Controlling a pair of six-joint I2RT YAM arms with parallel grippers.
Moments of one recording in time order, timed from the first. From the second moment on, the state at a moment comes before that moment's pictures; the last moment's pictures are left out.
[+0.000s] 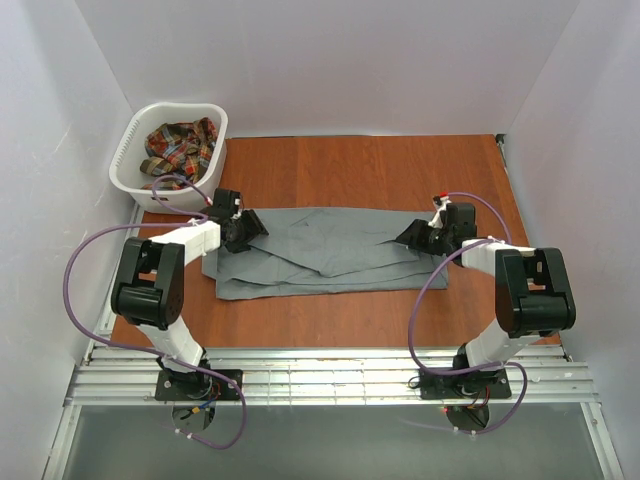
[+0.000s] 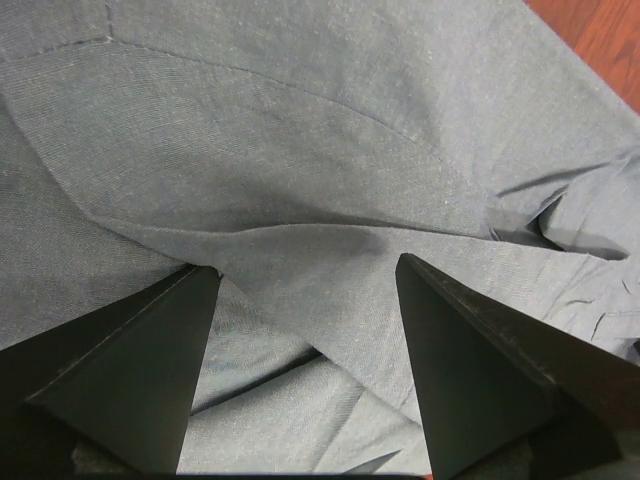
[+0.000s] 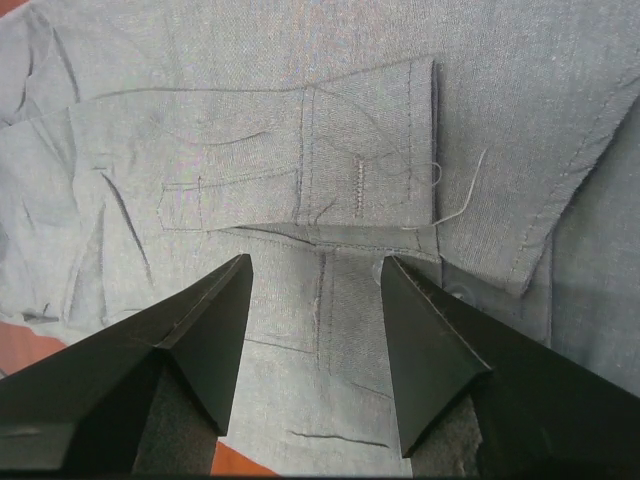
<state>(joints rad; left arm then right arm) -0.19 1.70 0.95 -0.23 0.10 -0.74 0.09 1.60 0.70 0.09 -0.47 0.43</state>
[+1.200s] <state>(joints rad) -0.43 2.06 1.53 -0.35 -0.15 -0.52 0.84 1.15 0.85 -0.66 -0.02 0.41</state>
